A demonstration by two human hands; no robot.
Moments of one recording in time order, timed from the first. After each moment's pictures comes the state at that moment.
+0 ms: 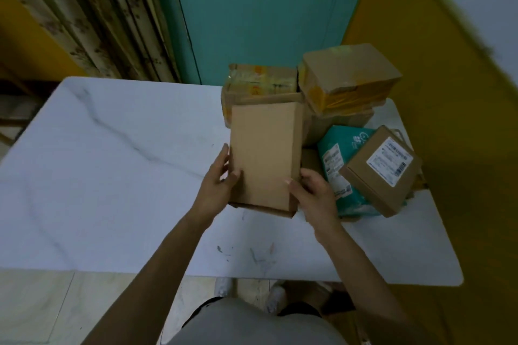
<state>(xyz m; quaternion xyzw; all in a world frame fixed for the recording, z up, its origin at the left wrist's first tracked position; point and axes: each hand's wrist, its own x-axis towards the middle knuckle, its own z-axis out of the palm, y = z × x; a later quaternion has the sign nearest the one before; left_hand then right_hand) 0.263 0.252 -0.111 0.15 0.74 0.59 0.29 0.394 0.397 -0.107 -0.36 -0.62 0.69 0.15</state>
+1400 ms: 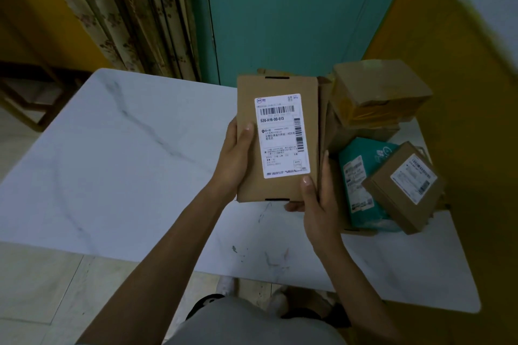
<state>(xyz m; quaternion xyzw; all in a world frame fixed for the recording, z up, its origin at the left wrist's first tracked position) 0.243 0.260 -0.055 0.12 0.67 0.69 0.24 0.378 0.354 -0.098 -0.24 -0.69 0.64 0.25</state>
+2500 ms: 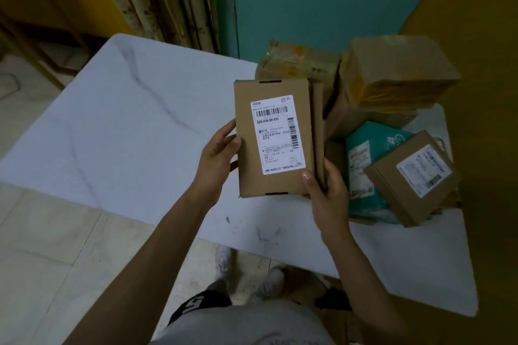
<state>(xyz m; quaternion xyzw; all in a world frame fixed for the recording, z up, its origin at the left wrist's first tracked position) 0.282 0.234 -0.090 0.03 0.67 0.70 0.22 0.407 0.392 -0.128 -0.26 -0.67 0.67 0.18</state>
